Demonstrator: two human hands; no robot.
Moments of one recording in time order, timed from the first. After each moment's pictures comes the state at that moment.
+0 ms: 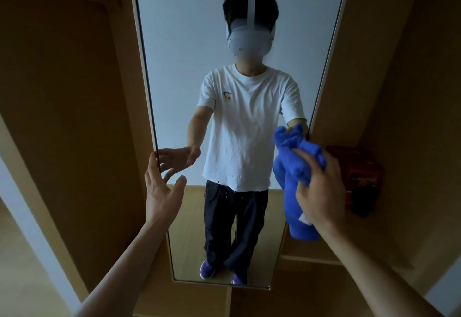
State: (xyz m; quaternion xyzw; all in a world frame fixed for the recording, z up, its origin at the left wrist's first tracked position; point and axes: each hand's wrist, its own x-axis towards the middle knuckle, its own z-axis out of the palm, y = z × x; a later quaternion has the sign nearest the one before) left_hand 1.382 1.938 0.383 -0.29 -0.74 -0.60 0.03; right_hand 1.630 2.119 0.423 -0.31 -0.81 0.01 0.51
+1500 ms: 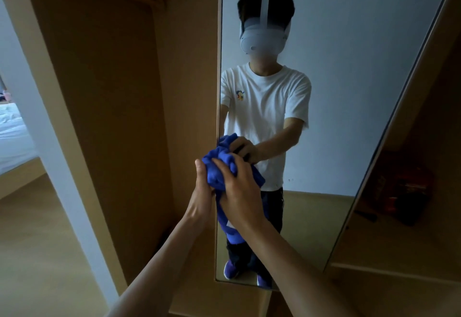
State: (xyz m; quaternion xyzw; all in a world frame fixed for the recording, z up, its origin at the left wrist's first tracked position) left_hand 1.337 1.896 0.398 -0.30 -0.55 -0.73 -0.28; right_hand 1.400 1.970 0.389 -0.19 -0.88 0.07 0.43
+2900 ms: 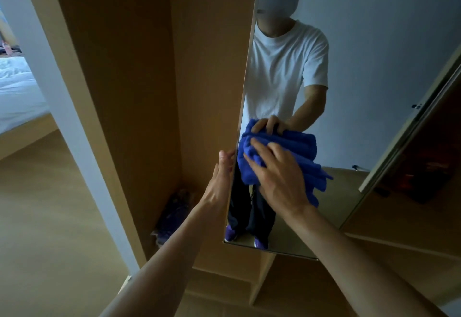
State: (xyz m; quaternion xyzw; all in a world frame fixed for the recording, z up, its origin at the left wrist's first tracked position) left_hand 1.328 1.883 0.328 -0.30 -0.62 -0.66 -0.31; right_hand 1.446 1.988 0.362 -0.12 -0.92 -0.19 0.32
